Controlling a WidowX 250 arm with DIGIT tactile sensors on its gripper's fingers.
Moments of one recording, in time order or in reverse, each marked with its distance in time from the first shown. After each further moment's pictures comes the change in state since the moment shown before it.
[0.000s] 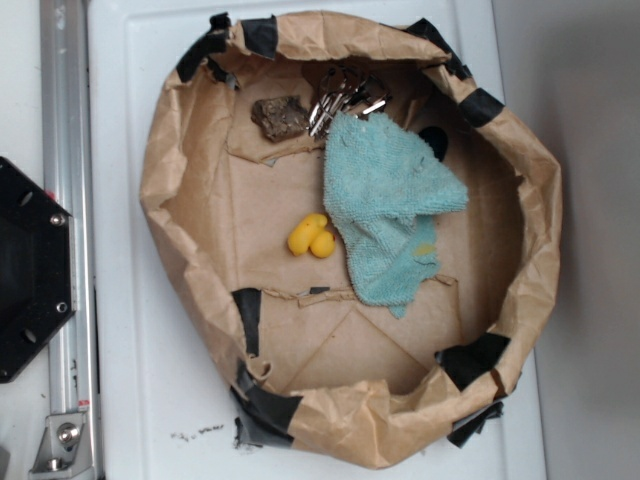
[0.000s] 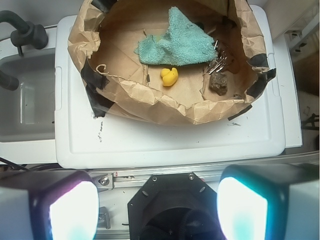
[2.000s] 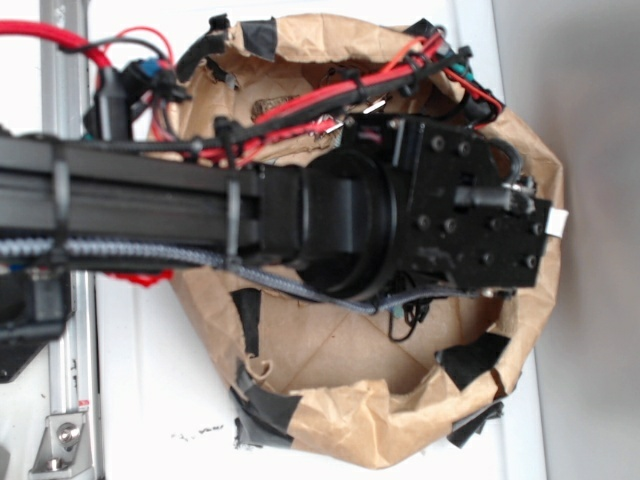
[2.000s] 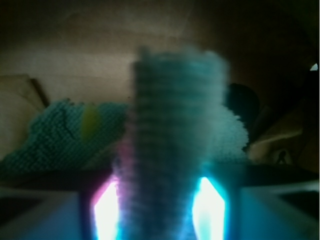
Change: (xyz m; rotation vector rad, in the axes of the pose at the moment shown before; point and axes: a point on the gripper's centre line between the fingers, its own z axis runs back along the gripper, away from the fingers) arm 0.159 0.031 -0.219 0.265 0.171 -0.084
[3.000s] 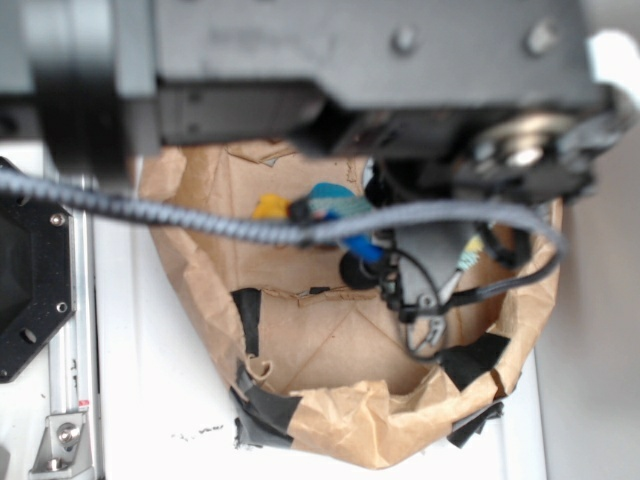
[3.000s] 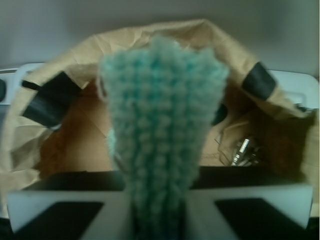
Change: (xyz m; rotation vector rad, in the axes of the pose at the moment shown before) arm -0.021 0.015 0.133 -0.257 -0.130 -0.025
